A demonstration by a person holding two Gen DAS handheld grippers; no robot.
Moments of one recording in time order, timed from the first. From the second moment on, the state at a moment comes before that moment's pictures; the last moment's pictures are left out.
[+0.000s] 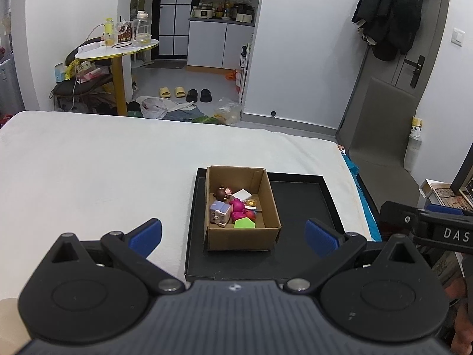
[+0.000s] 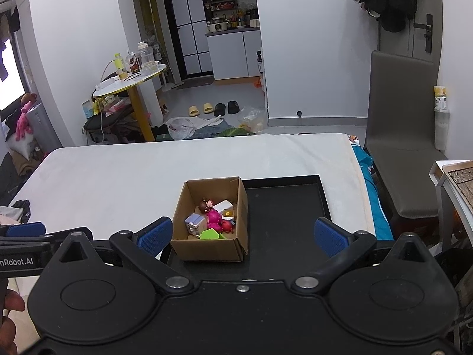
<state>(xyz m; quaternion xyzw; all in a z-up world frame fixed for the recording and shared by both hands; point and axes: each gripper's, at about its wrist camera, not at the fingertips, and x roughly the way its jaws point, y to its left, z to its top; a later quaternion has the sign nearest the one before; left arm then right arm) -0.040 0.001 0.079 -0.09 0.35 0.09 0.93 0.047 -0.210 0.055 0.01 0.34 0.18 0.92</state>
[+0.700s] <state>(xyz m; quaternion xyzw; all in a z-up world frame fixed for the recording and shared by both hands) -0.045 0.006 0.084 -0.09 0.35 0.09 0.93 0.044 -0.214 0.058 0.02 0.34 0.18 0.92</state>
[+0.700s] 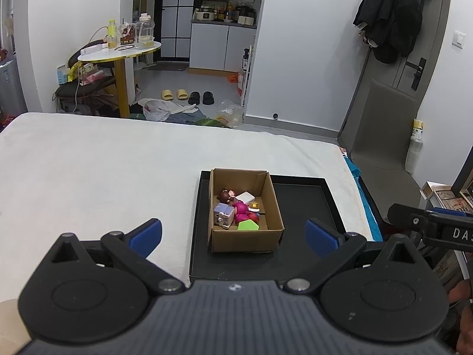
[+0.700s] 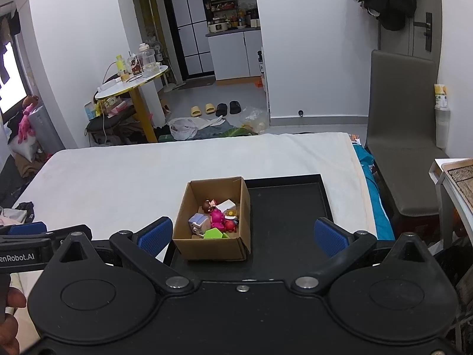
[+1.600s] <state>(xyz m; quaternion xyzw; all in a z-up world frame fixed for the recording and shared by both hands) -0.049 0.011 0.082 -0.09 0.36 0.08 0.93 0.041 -0.213 0.058 0.02 0.34 0.18 0.92</state>
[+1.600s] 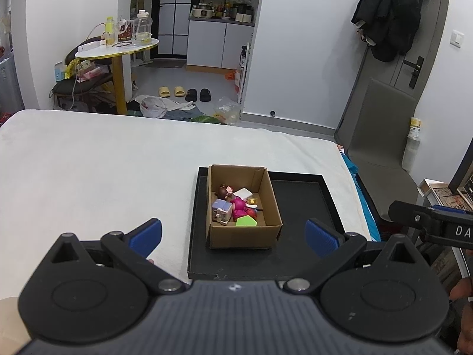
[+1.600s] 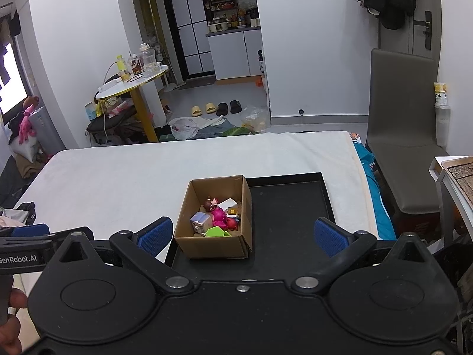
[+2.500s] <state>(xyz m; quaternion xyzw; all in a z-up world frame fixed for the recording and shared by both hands) -0.051 0.007 0.077 -0.11 0.36 0.06 0.93 0.039 -0.215 0.062 0.03 0.35 0.18 0.92</state>
